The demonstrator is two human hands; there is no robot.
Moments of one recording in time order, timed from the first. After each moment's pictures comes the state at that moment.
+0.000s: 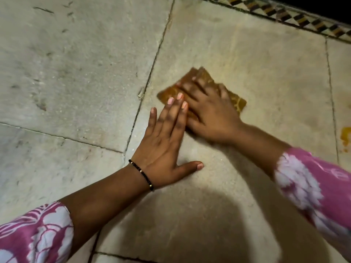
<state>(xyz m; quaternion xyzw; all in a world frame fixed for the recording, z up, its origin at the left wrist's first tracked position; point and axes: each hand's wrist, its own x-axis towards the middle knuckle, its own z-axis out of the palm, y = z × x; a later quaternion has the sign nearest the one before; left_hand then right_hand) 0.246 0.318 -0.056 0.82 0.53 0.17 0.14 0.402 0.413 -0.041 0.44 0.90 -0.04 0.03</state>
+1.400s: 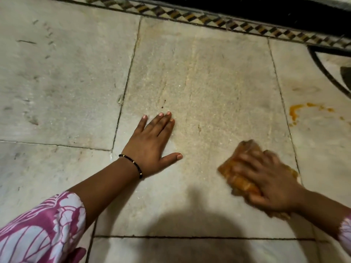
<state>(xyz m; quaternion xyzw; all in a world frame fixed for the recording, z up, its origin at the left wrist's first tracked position) 0.253 0.314 -0.060 0.87 0.49 0.04 0.11 0.580 0.234 -0.030 0.45 0.89 -0.04 0.08</state>
